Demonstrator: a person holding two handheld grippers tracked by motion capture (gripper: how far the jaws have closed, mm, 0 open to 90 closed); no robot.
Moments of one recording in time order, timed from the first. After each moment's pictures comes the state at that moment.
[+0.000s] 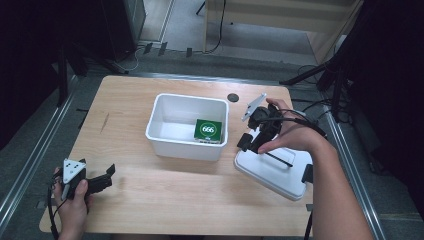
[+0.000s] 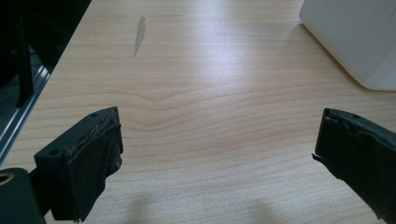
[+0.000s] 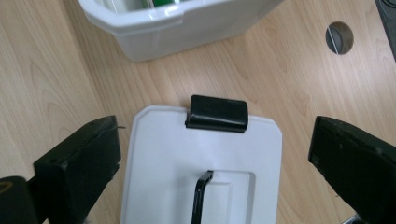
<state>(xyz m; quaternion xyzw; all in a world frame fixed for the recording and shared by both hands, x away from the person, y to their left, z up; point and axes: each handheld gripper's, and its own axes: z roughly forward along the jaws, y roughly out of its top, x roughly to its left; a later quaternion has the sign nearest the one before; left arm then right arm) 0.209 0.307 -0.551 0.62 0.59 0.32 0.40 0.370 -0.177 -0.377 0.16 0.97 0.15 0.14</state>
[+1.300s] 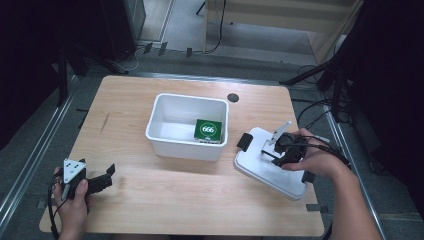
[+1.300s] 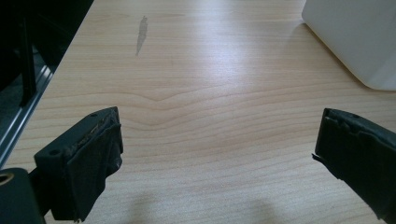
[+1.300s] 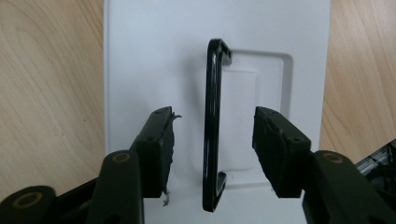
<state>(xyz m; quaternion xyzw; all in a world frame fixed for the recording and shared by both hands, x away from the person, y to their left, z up) 0.209 0.307 -0.551 0.62 0.59 0.33 0.39 0.346 -0.258 -0.439 0.21 0.97 0.08 0.12</state>
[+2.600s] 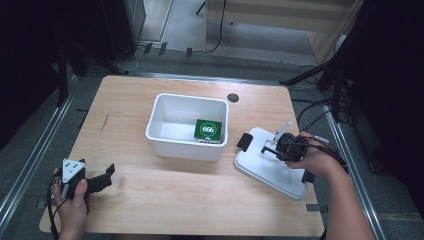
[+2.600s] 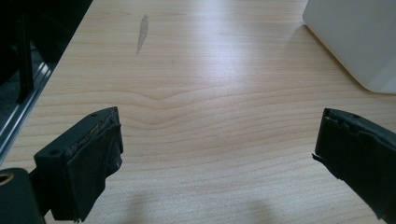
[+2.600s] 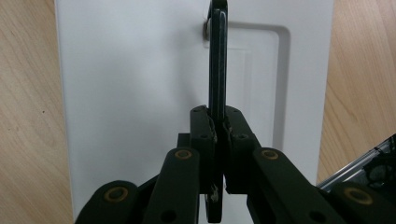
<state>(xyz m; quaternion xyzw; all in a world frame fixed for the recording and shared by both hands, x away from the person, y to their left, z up) 0.209 0.309 -0.551 0.62 0.60 0.32 0.40 0.360 -0.269 -0.458 0.23 0.96 0.07 0.12</state>
